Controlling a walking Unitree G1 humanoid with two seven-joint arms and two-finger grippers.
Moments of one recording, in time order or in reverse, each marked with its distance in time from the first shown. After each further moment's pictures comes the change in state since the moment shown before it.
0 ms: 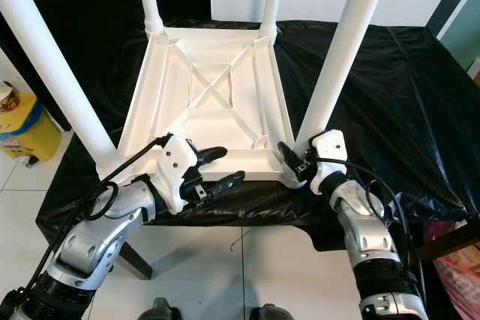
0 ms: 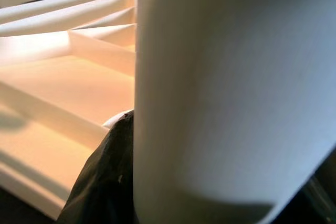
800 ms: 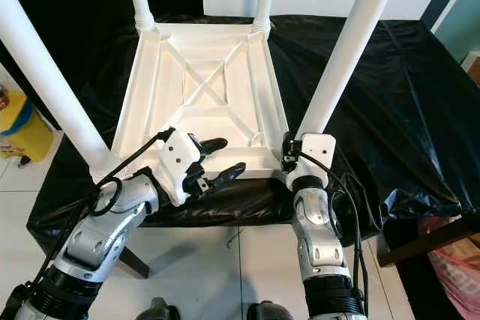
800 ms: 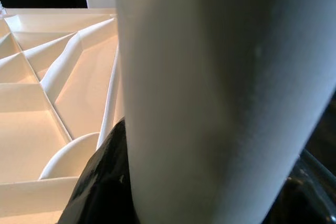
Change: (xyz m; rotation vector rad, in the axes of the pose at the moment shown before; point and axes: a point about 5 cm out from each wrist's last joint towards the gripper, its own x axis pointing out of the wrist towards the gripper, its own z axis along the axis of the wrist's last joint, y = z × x) left arm 0.006 0.007 0.002 0.069 -0.025 0.036; right arm 0.009 0.042 0.010 0.184 -0.032 -0.465
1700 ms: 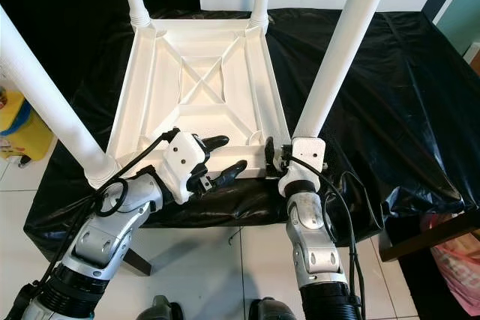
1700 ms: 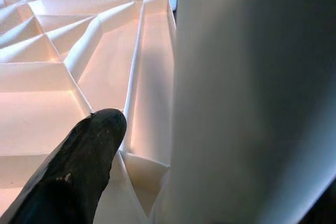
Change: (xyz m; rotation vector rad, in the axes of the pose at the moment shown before) left arm 0.005 0.001 -0.002 0.057 -0.012 0.024; right arm -0.008 0.005 0.001 0.001 0.014 0.095
